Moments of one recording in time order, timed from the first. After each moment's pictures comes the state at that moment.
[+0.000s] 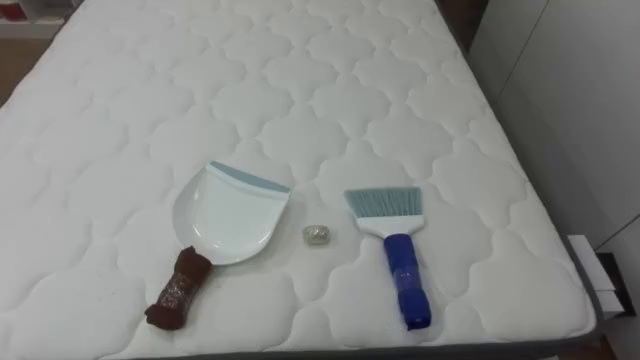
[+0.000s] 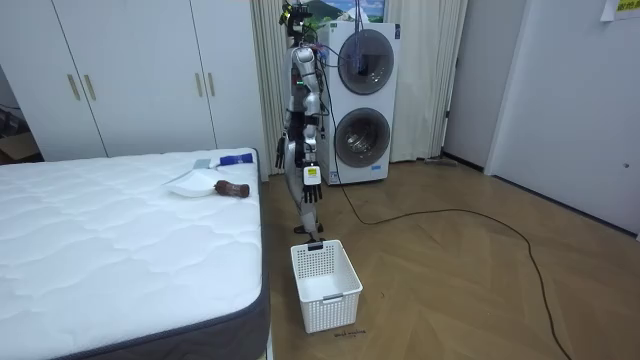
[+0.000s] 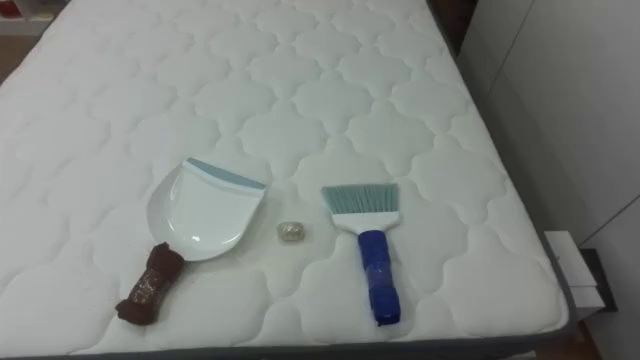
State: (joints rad) left arm 0.24 0.14 0.11 1.16 0.15 0.17 0.08; right arm 0.04 -0.19 0.10 1.35 0.31 0.04 0.19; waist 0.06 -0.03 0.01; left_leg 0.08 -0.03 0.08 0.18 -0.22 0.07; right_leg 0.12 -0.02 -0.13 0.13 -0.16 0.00
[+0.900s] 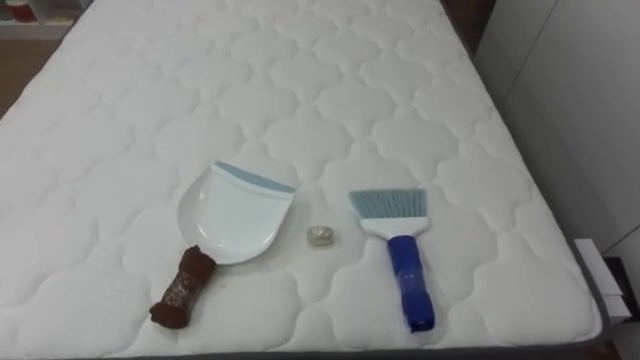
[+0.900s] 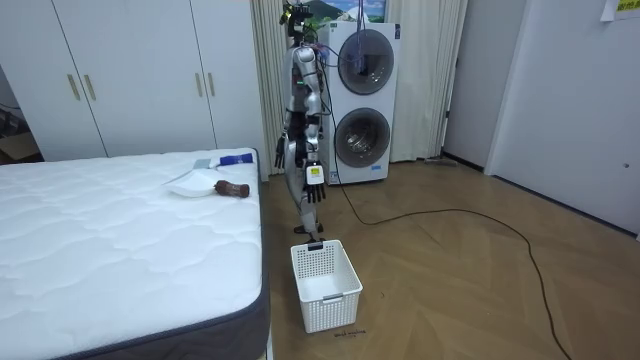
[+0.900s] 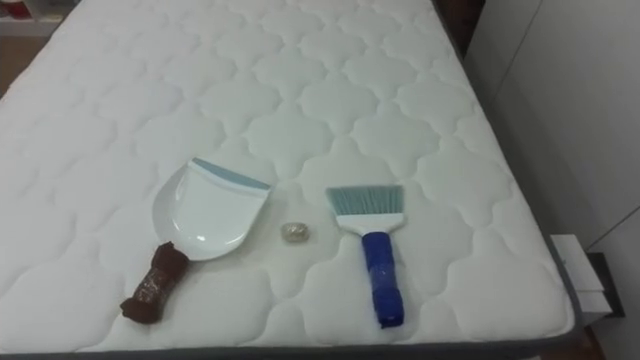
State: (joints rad) left arm 0.25 0.14 0.15 1.16 0.15 0.17 0.14; right arm 0.04 -0.19 0.09 1.35 0.30 0.03 0.13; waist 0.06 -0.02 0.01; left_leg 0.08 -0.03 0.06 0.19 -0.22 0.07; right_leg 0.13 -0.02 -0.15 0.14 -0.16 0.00
